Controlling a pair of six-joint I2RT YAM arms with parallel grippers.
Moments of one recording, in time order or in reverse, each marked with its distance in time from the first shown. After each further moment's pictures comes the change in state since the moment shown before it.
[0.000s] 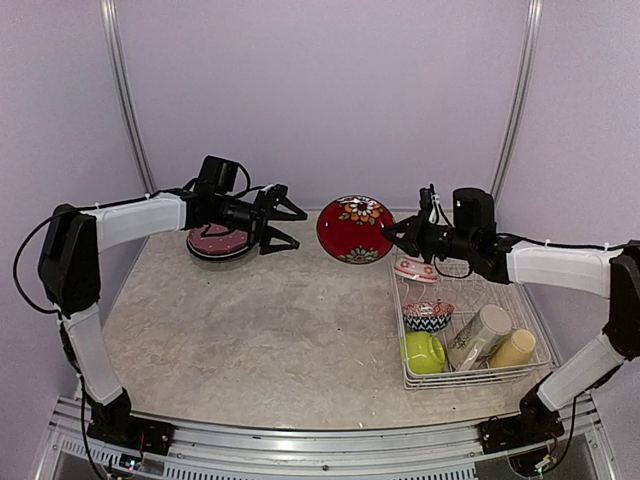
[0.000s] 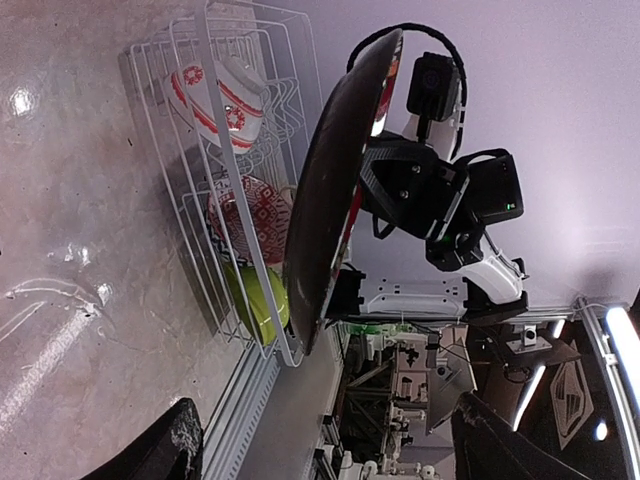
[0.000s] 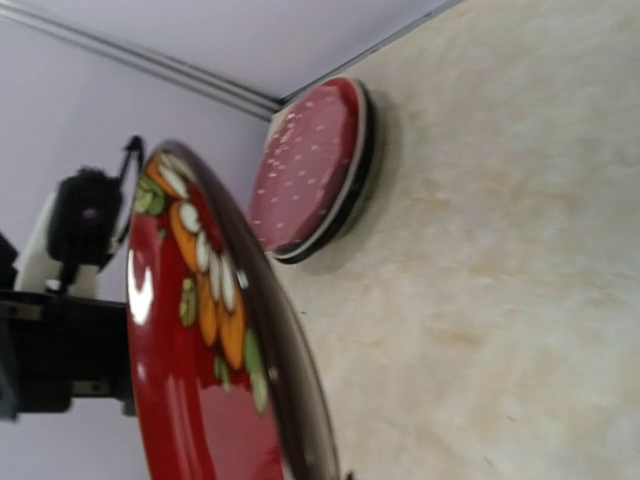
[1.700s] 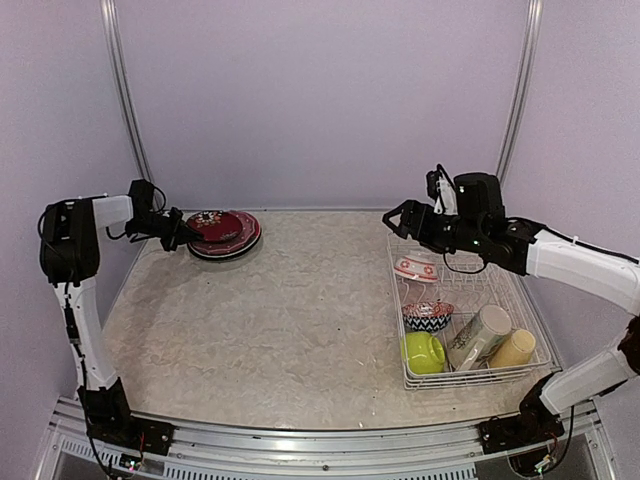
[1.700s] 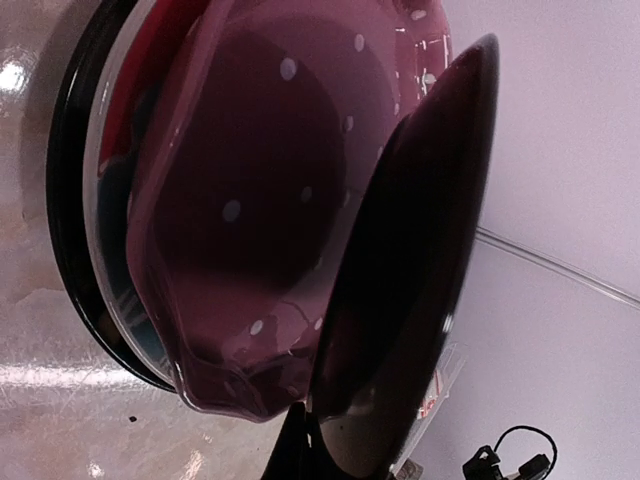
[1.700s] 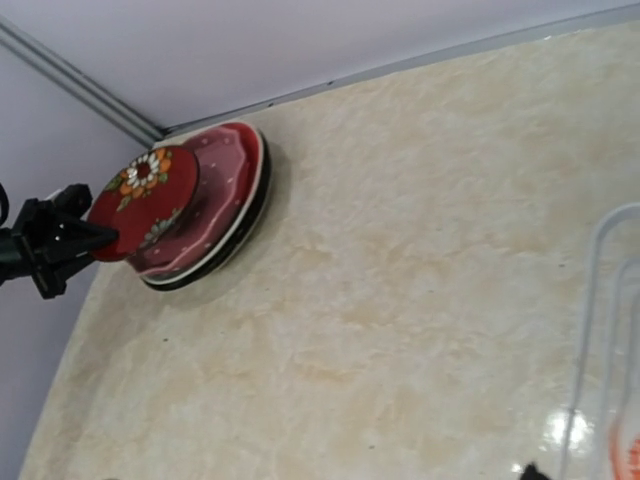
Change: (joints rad) left arm 0.573 0.248 0.146 -0.343 -0.318 0.074; right arm 0.090 -0.109 0.130 -0.341 0.320 -0.286
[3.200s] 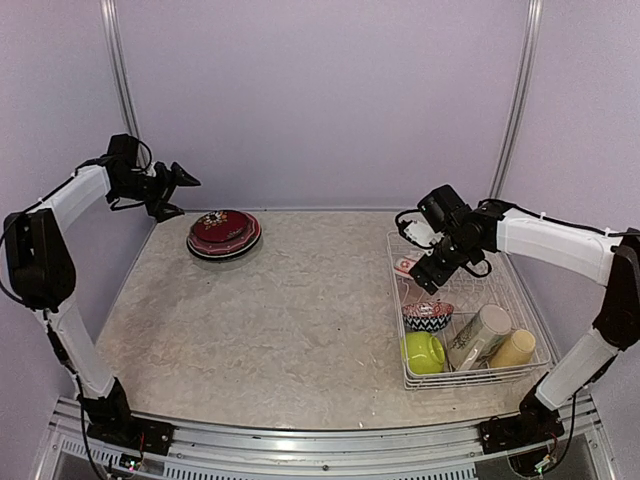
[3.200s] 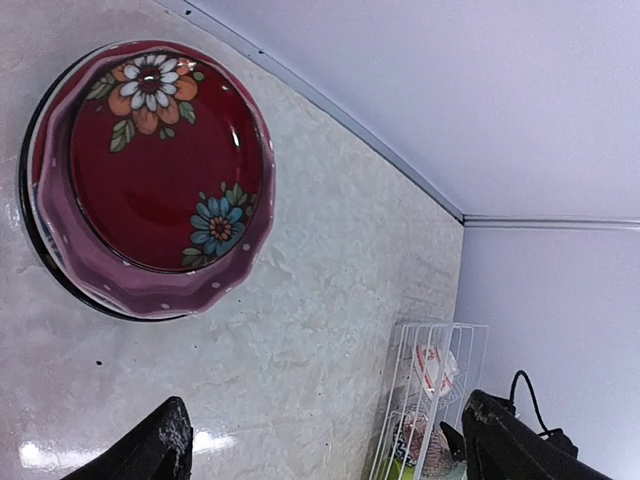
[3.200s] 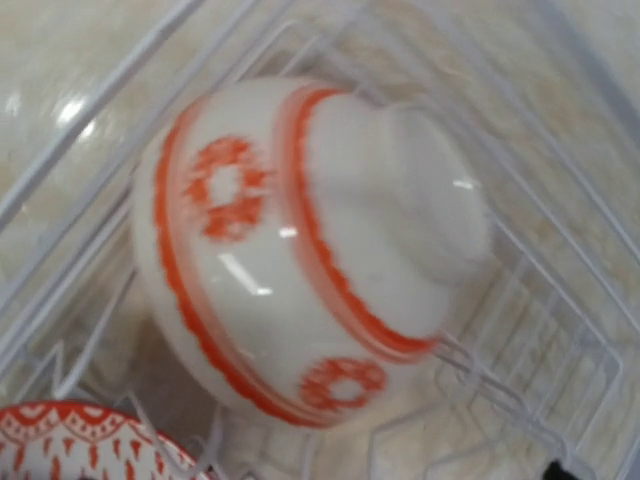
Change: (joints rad) left arm -0.048 -0.285 0.071 -0.166 -0.152 0.149; right arm 0.010 0.195 0.198 -0.661 0.407 -0.864
